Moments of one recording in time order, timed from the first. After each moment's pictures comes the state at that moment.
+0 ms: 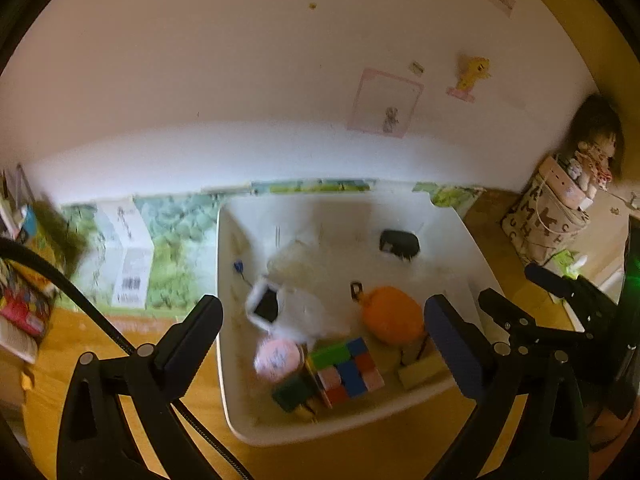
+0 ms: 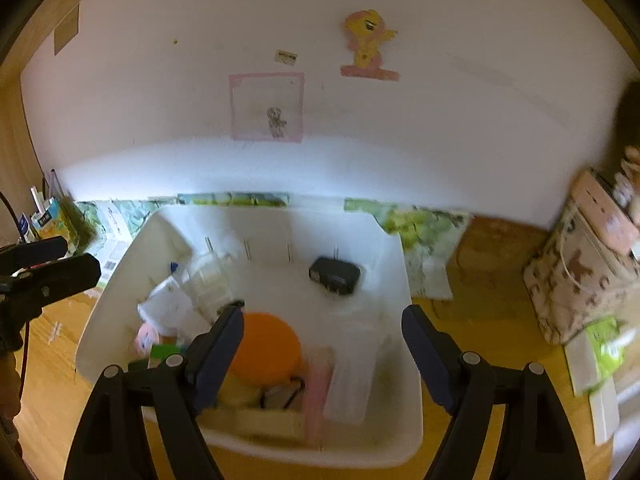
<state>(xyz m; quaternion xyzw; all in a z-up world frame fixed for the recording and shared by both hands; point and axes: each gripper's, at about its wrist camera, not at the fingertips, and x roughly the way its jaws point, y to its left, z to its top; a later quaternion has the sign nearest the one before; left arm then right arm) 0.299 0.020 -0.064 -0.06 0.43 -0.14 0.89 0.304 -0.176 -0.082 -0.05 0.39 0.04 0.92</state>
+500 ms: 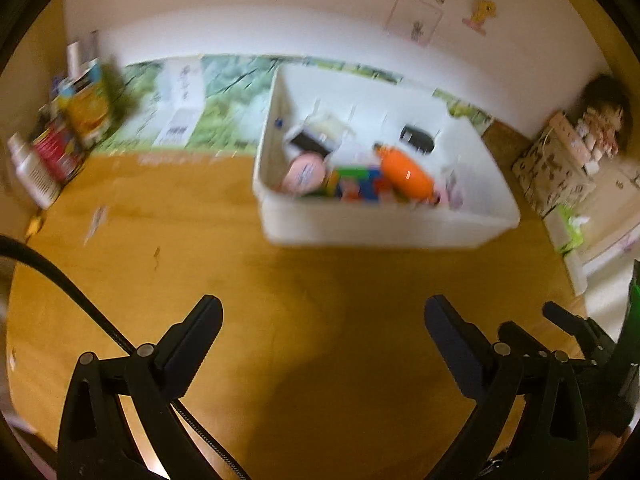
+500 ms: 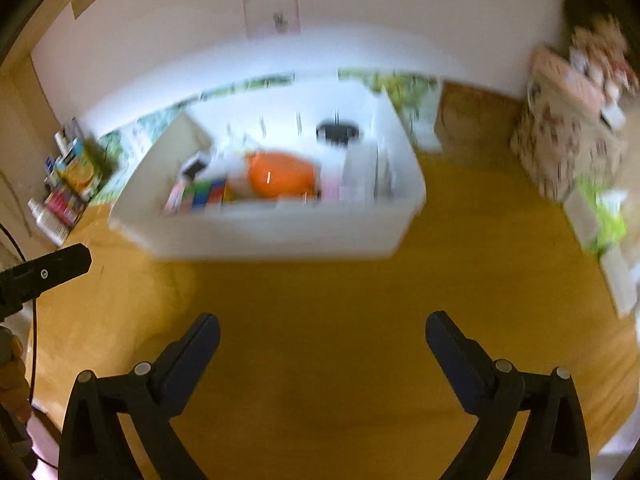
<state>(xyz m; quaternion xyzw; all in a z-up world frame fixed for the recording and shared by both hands) 0.156 0.039 -0.109 -0.09 0.51 -0.07 0.85 0.167 -0.190 -0.126 0.01 0.50 0.04 0.87</state>
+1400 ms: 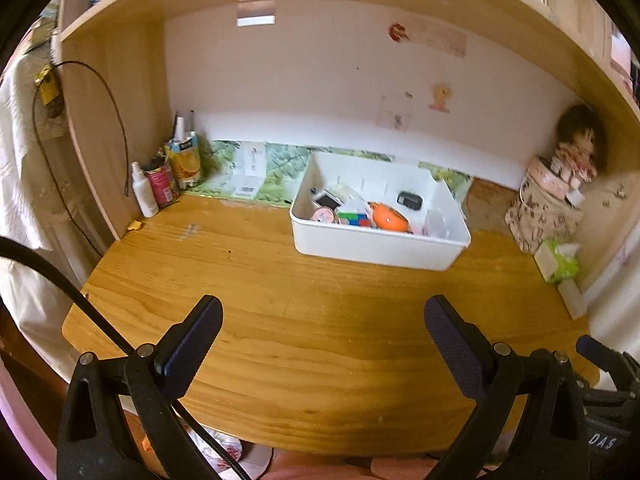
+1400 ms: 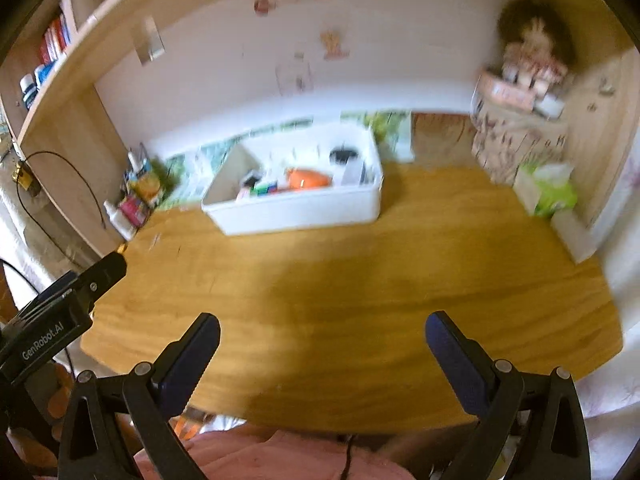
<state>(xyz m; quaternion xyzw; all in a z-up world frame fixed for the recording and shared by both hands) 0.006 -0.007 -0.007 -0.08 0.36 0.05 0.93 0.010 -0.223 -0.021 0.04 0.43 0.08 0.90</state>
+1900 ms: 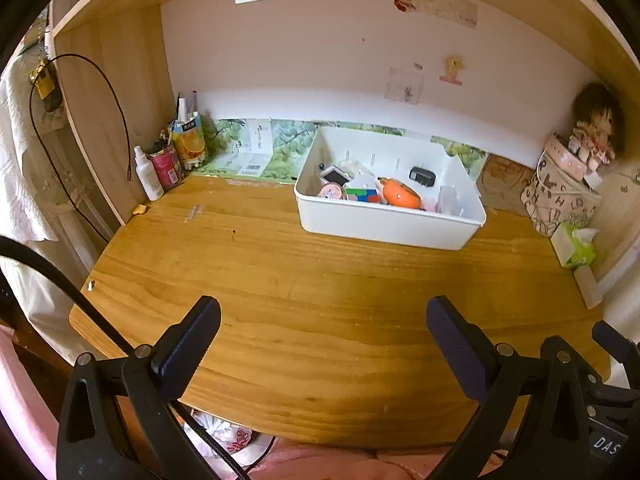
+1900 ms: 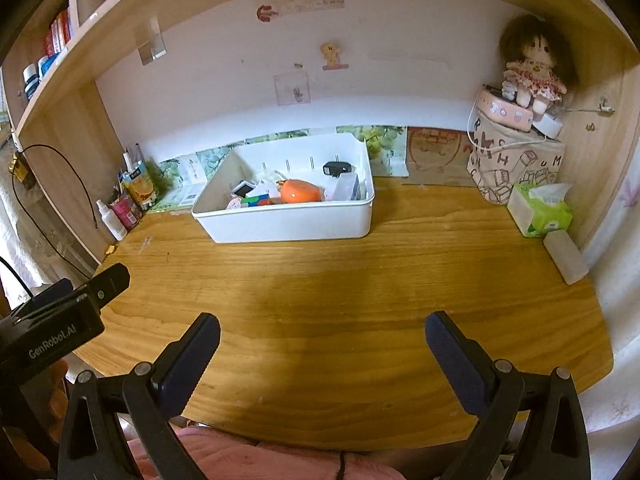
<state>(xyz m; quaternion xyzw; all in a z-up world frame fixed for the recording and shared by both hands) 0.019 -0.023 -0.023 -0.06 0.41 0.07 0.91 0.022 -0.229 -0.026 0.02 0.42 0.07 0.90</state>
